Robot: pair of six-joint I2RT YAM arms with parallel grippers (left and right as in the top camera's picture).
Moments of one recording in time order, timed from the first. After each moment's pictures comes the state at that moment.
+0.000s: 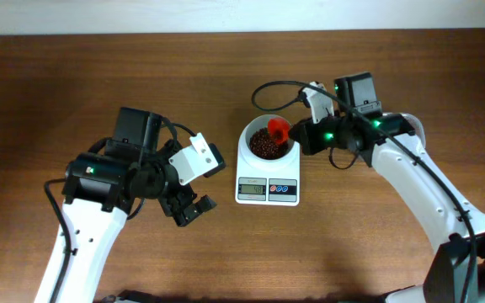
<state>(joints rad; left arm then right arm) -0.21 1.24 1.27 -1.23 0.43 0.77 0.27 1.63 1.22 -0.56 -0.49 -0.02</state>
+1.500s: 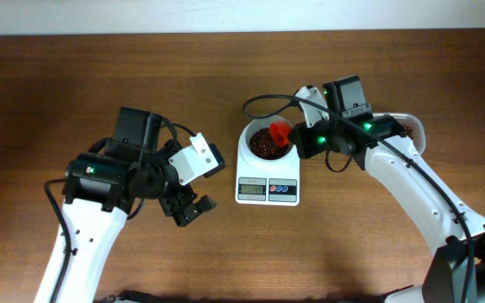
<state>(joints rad) -0.21 1.24 1.27 -1.23 0.43 0.77 0.32 1.63 1.22 -0.59 -0.37 -0.03</state>
